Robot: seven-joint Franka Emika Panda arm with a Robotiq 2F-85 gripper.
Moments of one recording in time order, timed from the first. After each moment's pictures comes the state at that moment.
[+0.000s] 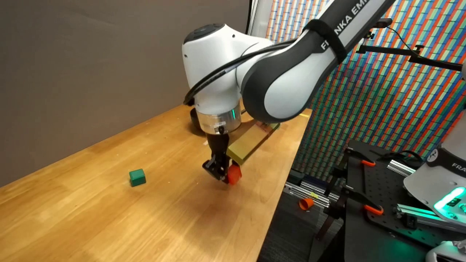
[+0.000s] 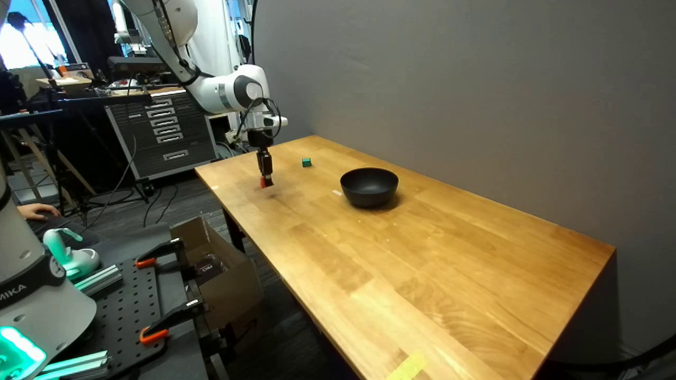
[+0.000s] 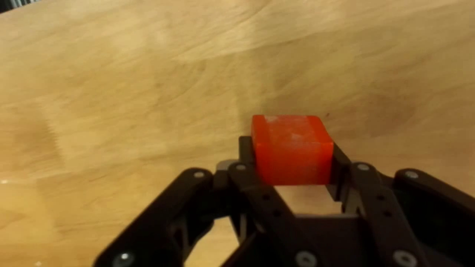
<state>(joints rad) 0.53 0.58 0.02 -1.92 -0.22 2.28 0.85</state>
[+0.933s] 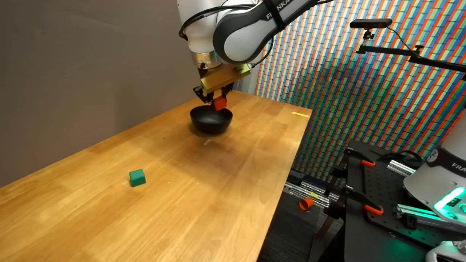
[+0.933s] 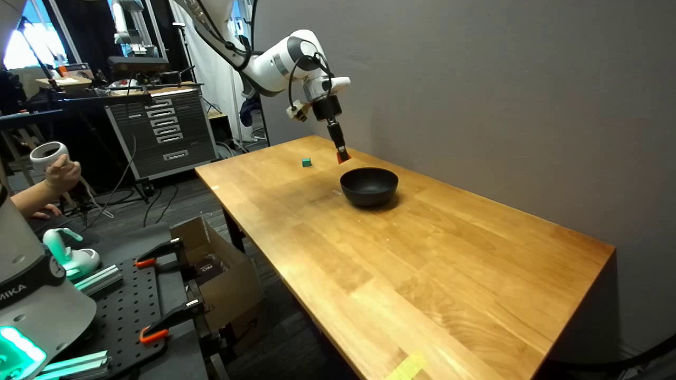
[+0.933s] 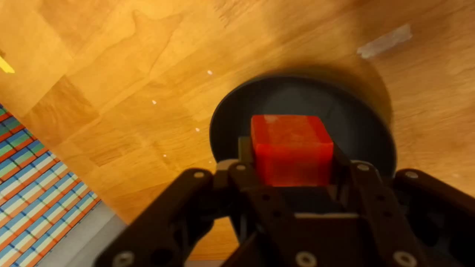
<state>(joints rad) 0.36 0.64 -0.11 -1.60 -0.49 2.12 1.04</state>
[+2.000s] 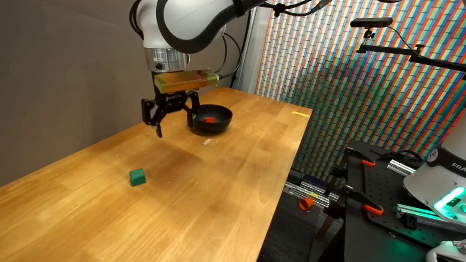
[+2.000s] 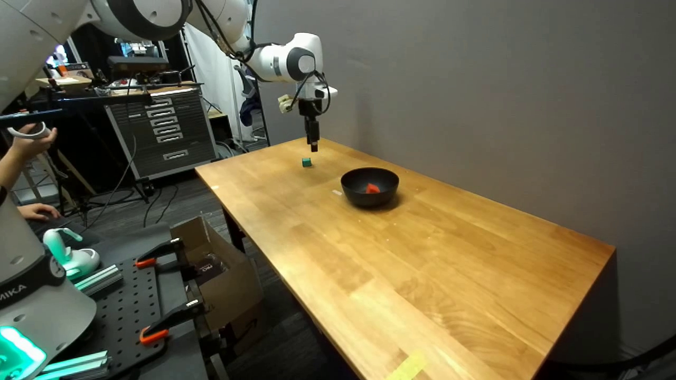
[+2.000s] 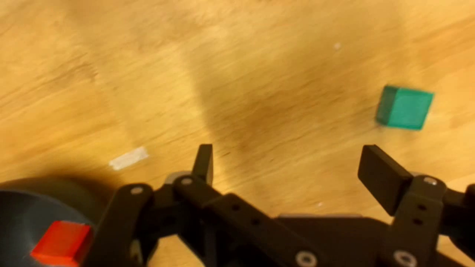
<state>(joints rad) 0.33 0.86 0.12 -1.25 -0.08 2.04 0.76</state>
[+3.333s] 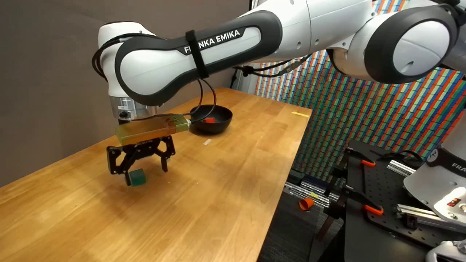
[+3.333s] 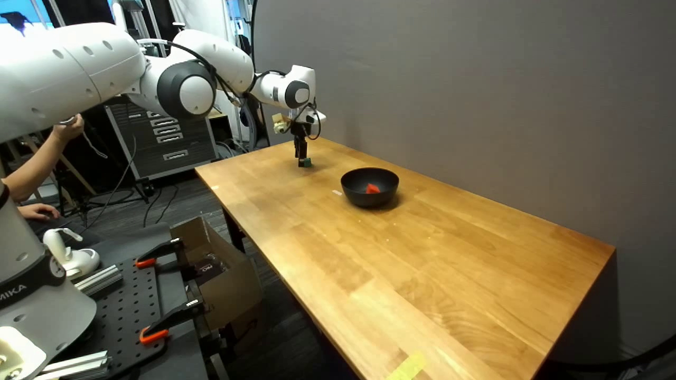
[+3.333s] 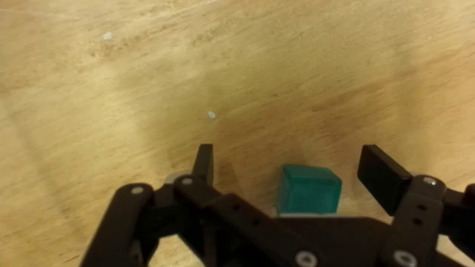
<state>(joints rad) 0.45 1.30 0.14 -0.67 -0.01 1.90 0.80</state>
